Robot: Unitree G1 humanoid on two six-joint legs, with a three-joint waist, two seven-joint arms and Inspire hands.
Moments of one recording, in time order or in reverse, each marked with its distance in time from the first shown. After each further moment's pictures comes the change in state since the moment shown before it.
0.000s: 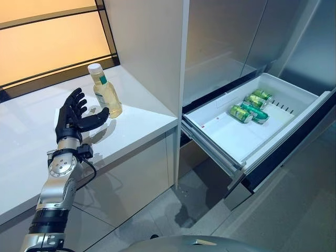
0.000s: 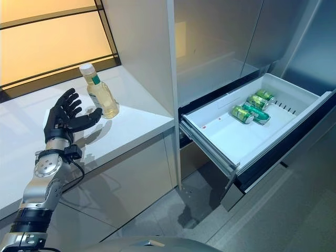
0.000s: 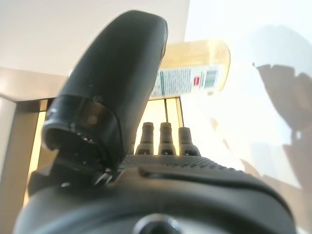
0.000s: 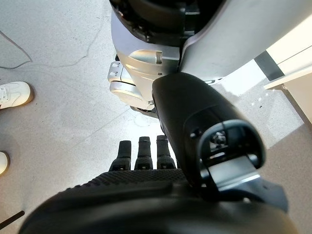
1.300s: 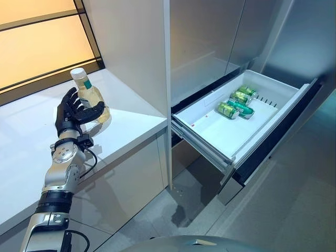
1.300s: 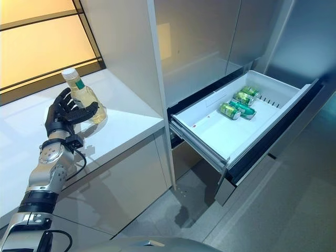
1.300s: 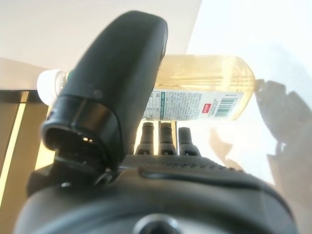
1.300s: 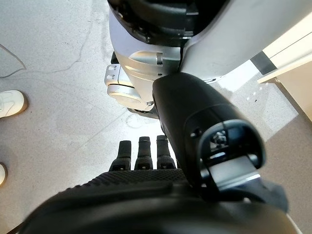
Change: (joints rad) left arm -0.155 0.007 -0.005 0.174 -0.069 0.018 0.075; right arm -0.022 -0.001 0.030 0.001 0.000 -0.002 0.000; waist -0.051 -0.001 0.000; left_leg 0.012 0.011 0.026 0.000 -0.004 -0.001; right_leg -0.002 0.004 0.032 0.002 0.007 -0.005
